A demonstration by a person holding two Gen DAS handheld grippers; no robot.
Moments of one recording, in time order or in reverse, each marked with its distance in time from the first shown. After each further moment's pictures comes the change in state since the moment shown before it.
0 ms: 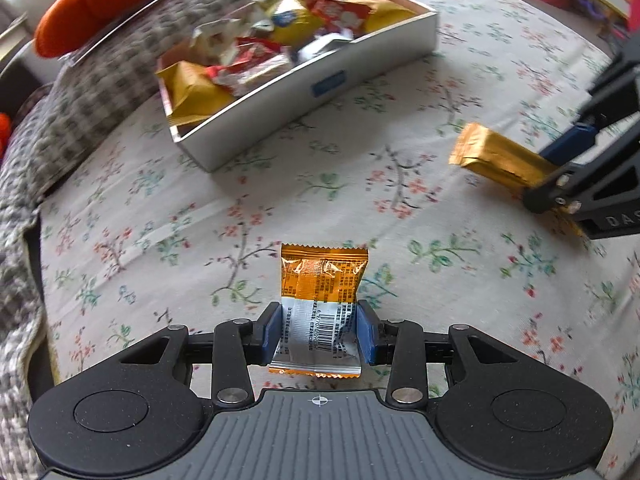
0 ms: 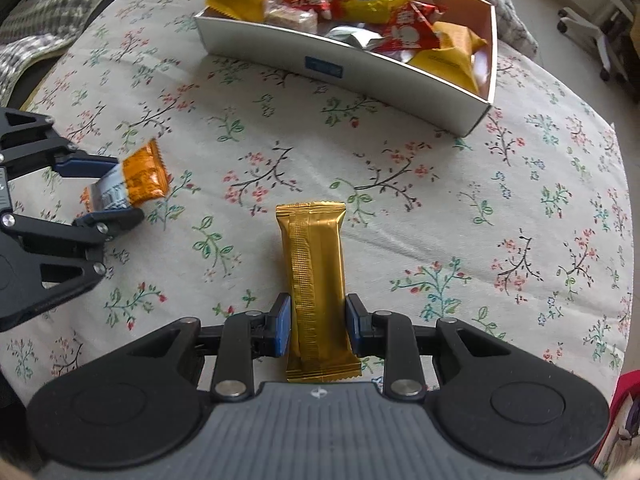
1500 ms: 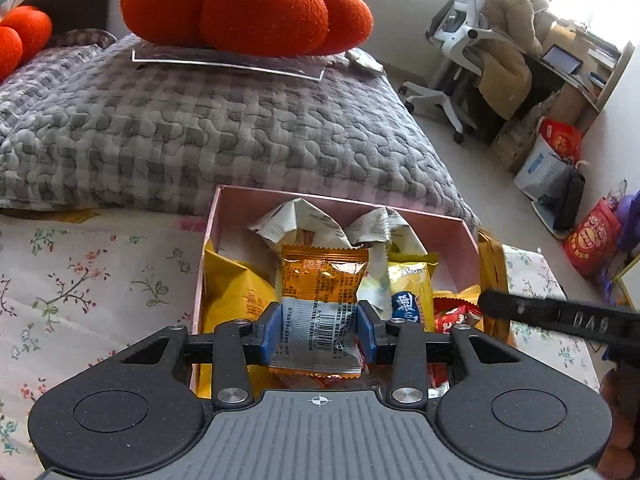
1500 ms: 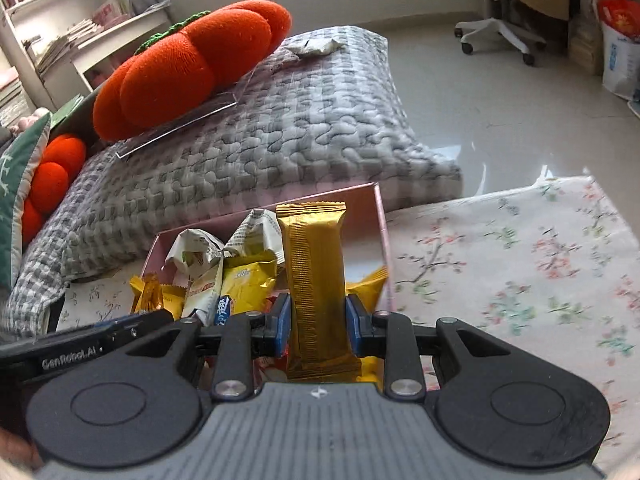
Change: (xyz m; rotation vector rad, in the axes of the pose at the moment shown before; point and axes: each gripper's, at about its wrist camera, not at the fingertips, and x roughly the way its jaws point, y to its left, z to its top) left arm 0.049 0.117 0.142 -0.596 -0.346 -0.208; right arm 0.004 -0.121 0.119 0.506 -0.470 0.144
